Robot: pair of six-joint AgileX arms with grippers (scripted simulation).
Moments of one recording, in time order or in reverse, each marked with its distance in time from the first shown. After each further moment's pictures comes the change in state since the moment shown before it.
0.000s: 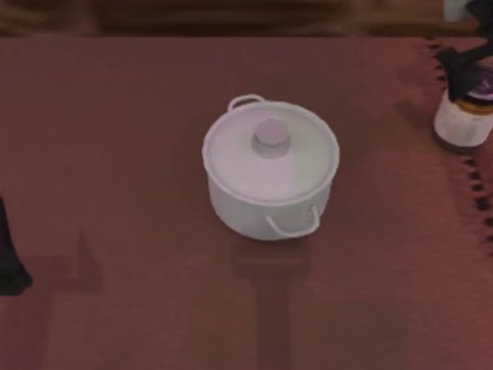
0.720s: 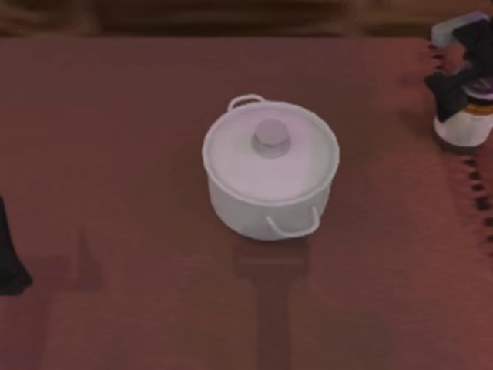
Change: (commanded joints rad) left arm 0.000 0.000 0.000 0.000 0.000 0.000; right arm 0.006 -0.061 -0.291 0.226 0.000 0.006
